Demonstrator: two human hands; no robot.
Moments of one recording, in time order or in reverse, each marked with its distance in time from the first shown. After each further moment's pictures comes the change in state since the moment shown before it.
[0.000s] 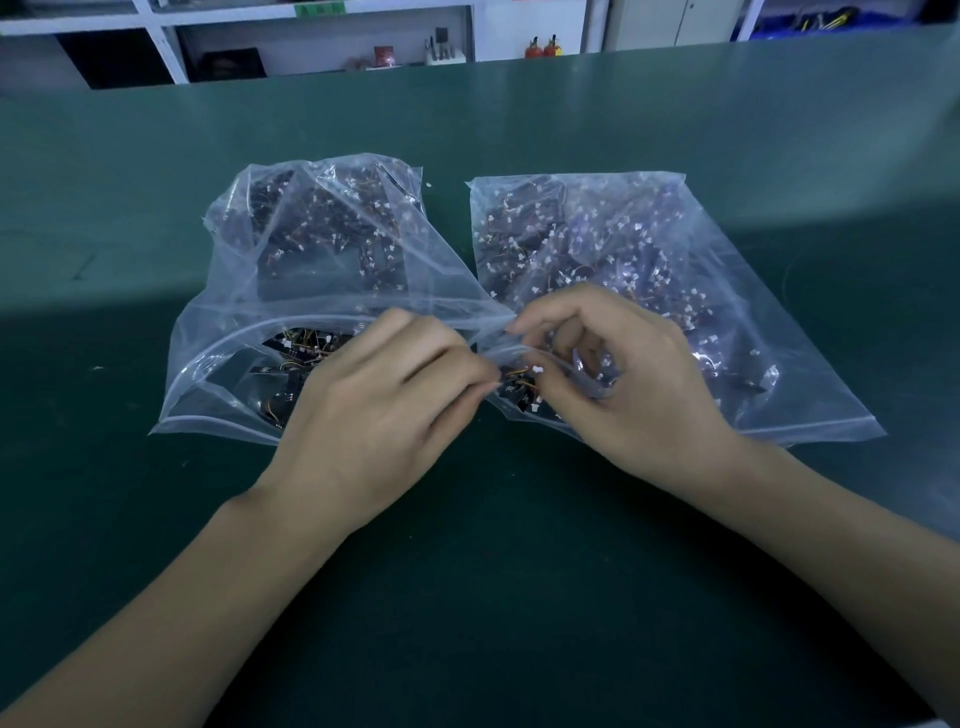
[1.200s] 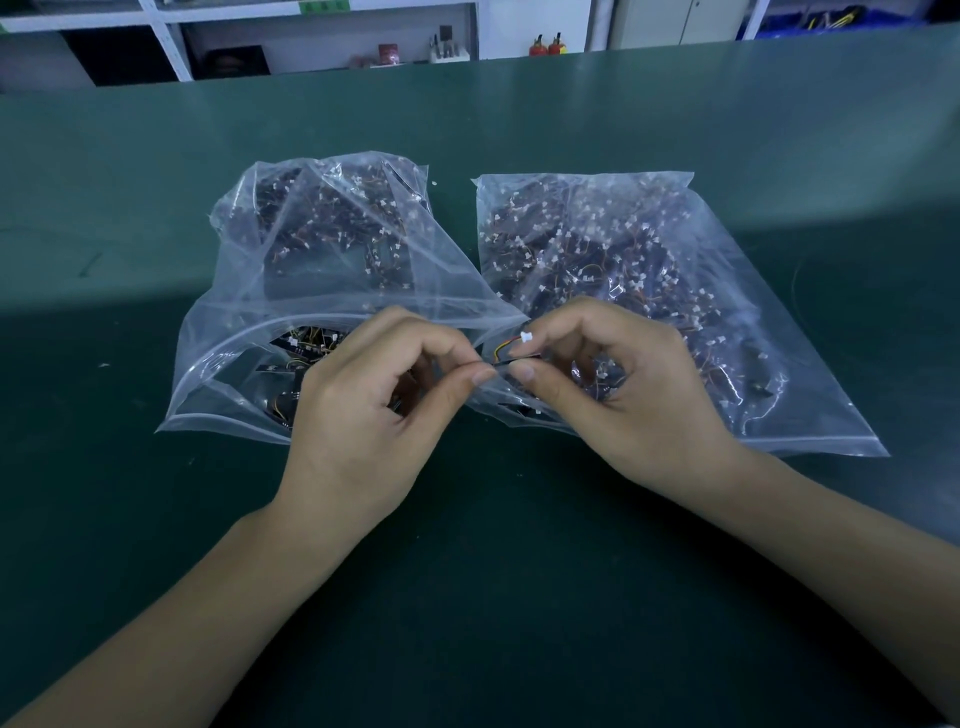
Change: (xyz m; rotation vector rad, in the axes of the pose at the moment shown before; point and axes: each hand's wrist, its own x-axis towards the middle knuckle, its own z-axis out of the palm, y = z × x) left_hand -0.007 0.009 -0.001 -0.451 0.106 -0.392; right_hand -0.002 -0.007 0.008 0.193 0.011 0.082
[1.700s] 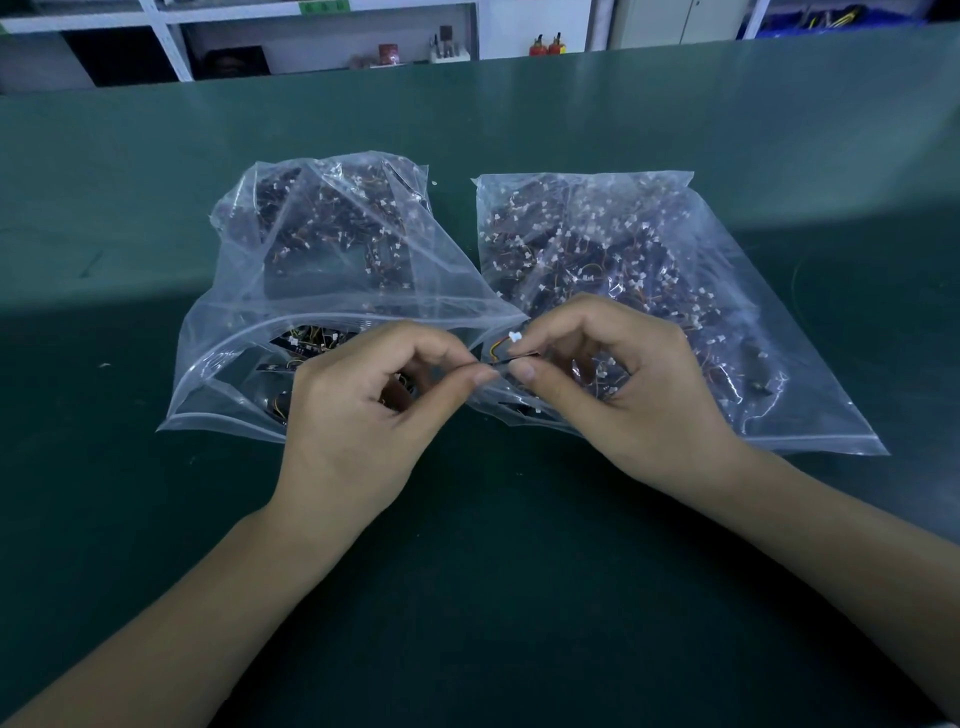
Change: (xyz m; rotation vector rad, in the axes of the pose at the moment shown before) left_hand -0.001 -0.002 0.001 -0.058 0.054 -0.070; right_hand 0.001 -0.002 -0.003 0.013 -0.015 -0.011
